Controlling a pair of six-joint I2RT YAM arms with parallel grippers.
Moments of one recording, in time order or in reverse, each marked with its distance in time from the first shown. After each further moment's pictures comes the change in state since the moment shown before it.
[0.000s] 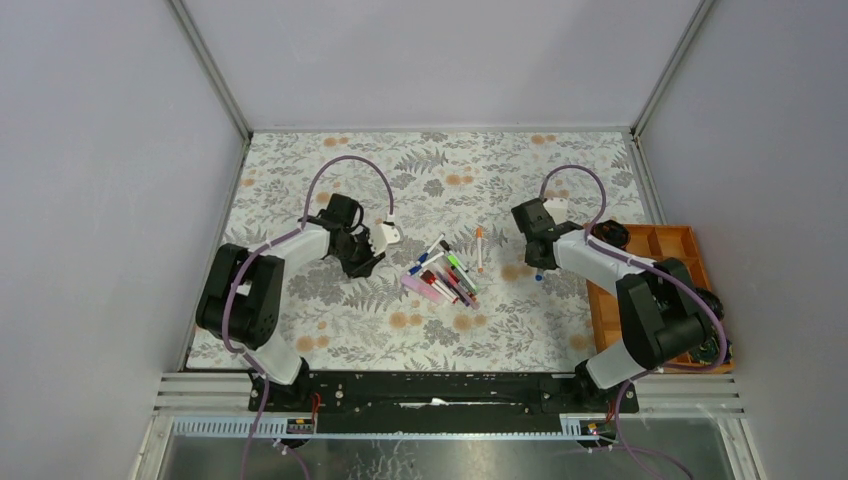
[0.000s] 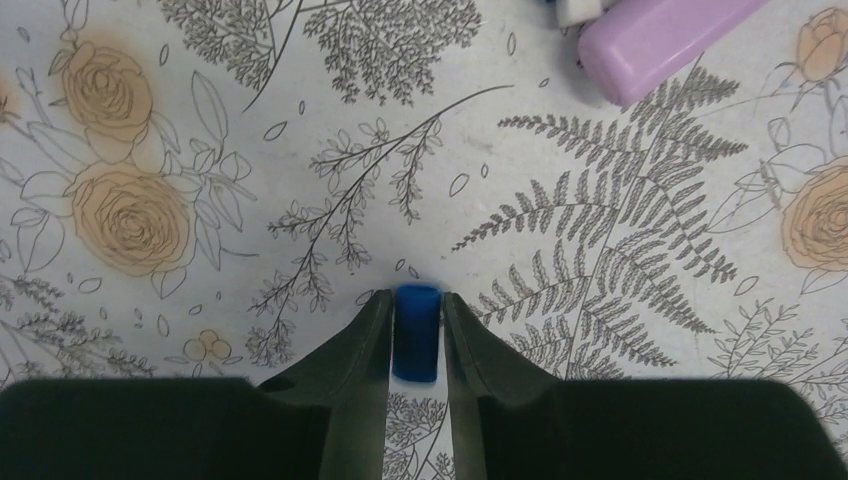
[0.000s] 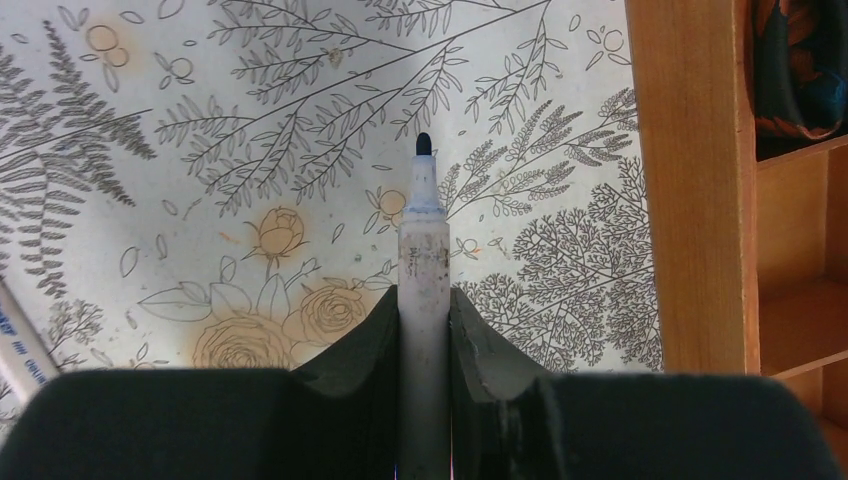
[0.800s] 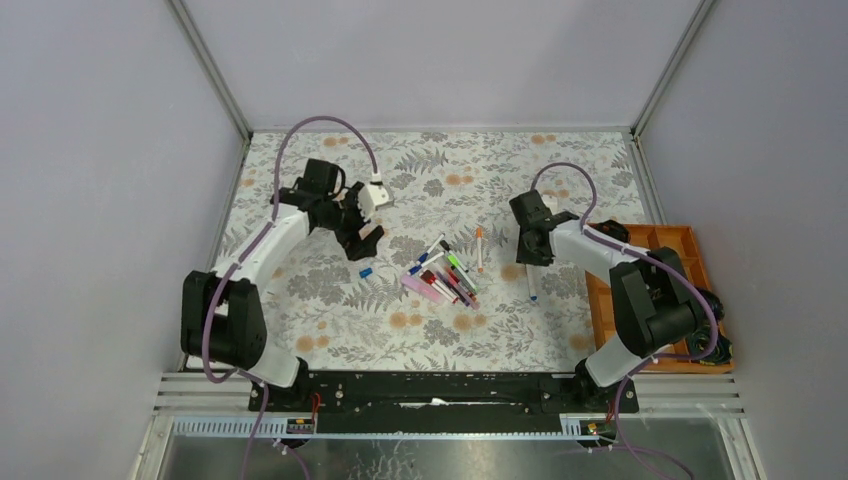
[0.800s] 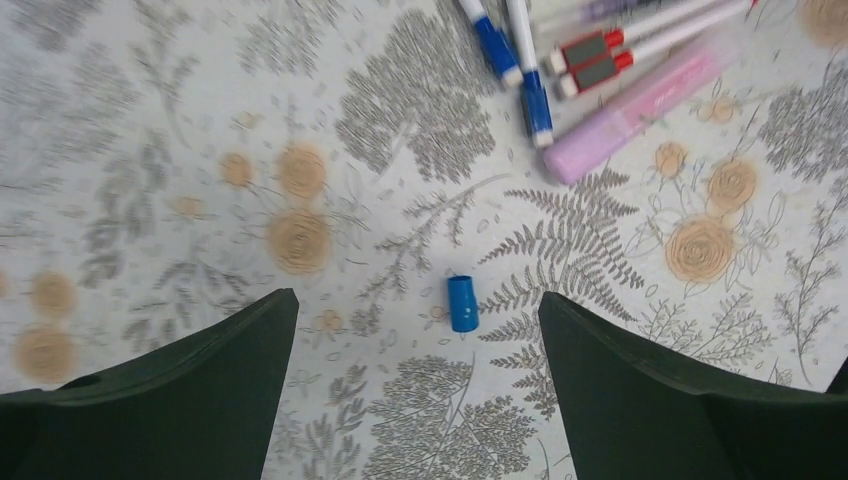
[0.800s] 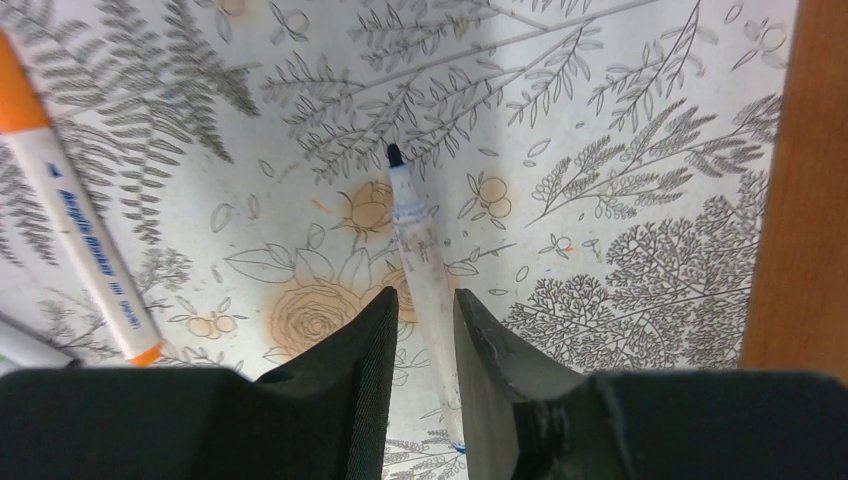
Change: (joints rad) left arm 0.058 -0.109 0.198 -0.188 0.148 -0.020; right arm -0.019 0.079 0.060 -0.026 -0.195 -0.035
